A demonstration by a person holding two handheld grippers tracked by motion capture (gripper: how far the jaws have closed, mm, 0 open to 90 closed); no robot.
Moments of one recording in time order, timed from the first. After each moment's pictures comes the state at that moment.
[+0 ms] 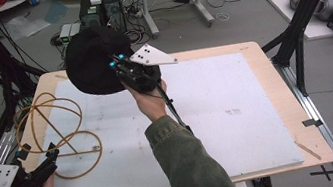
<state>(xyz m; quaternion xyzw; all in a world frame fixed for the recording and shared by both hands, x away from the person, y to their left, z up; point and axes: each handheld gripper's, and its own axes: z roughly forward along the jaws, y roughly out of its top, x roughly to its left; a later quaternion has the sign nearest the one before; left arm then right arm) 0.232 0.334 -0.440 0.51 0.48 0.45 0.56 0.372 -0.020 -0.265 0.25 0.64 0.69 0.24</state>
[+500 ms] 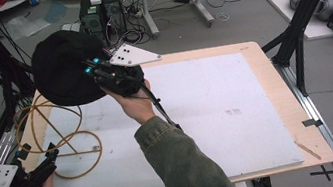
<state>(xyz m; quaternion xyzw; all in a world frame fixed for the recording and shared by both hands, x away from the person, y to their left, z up) 0.233 0.335 -0.440 0.50 0.48 0.44 0.56 0.355 0.013 -0.243 0.17 0.66 0.71 0.18</state>
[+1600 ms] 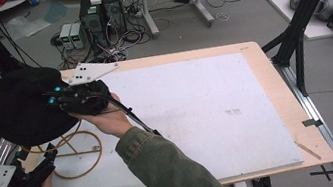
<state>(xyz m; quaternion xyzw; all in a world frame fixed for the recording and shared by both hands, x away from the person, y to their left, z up) 0.233 0.338 -0.442 0.50 0.49 0.43 0.57 0.339 0.081 -0.255 0.09 0.72 0.69 0.06</state>
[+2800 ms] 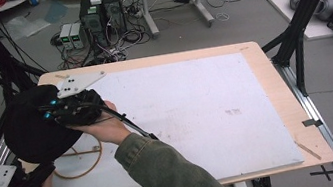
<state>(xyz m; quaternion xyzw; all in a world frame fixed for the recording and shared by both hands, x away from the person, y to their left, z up) 0.234 0.339 -0.444 0.50 0.49 0.43 0.57 0.328 0.097 -0.266 0.07 0.76 0.64 0.05</state>
